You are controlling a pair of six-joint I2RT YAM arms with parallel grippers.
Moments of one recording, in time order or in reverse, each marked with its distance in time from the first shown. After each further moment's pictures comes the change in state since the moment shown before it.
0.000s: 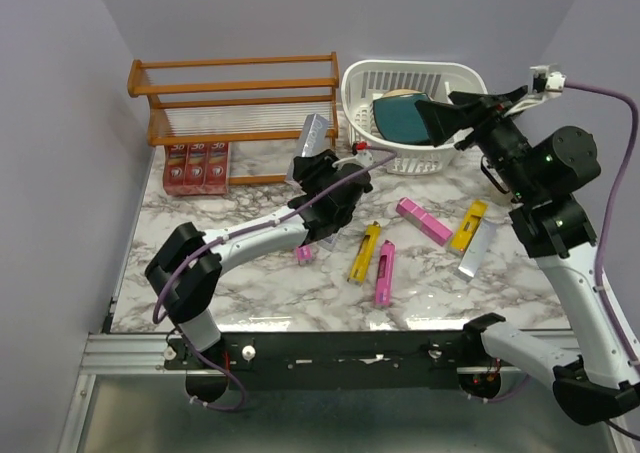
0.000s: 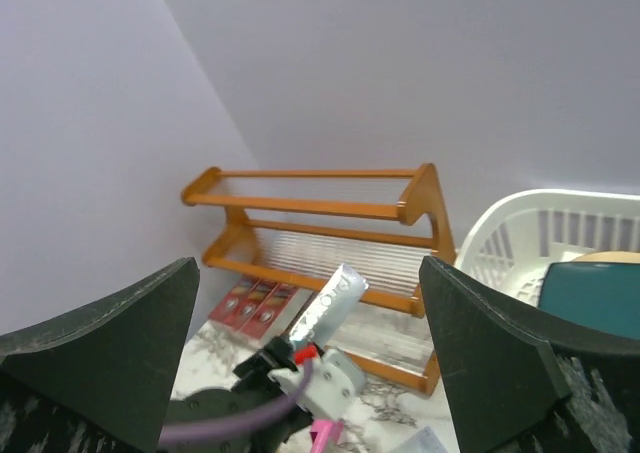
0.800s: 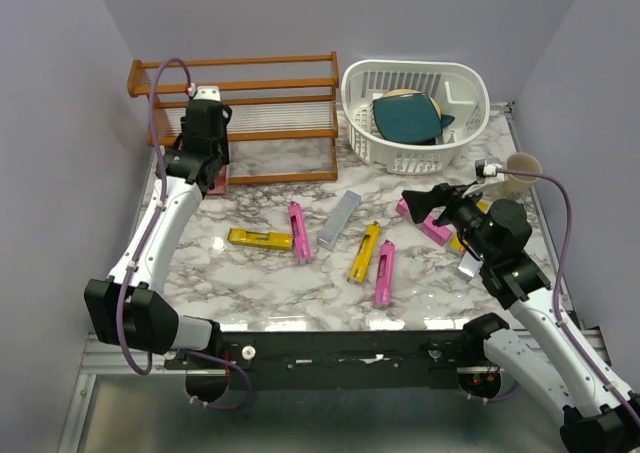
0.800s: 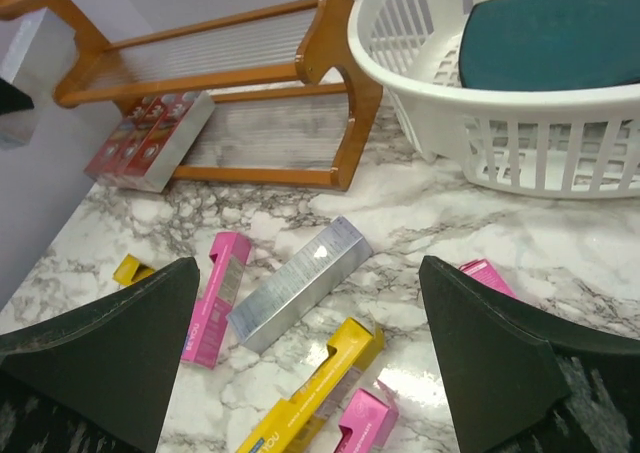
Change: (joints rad) left arm 0.692 -0.320 0.160 -0.652 0.681 -0.629; right arm 0.002 -0.336 -0.730 0.052 0.111 -0.033
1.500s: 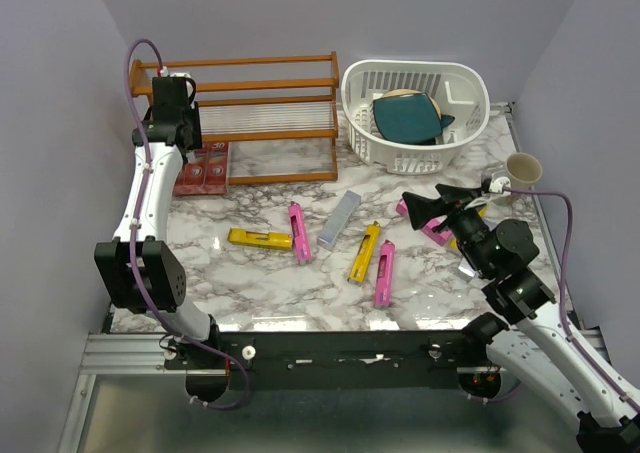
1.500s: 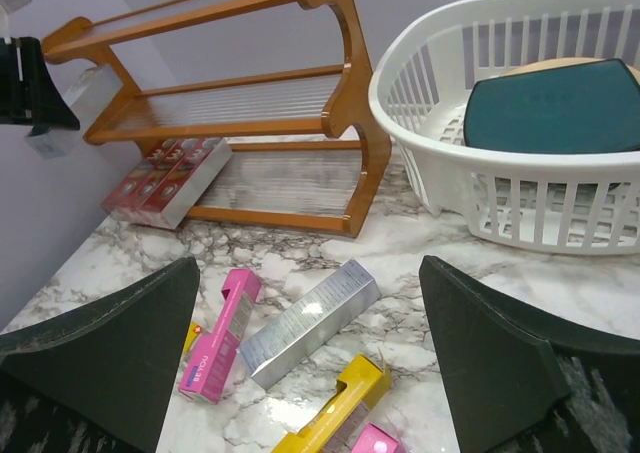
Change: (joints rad) left arm 0.270 0.234 0.260 -0.122 0.189 0.103; right arm 0.169 -0.114 -0.051 0.096 0.187 -0.067
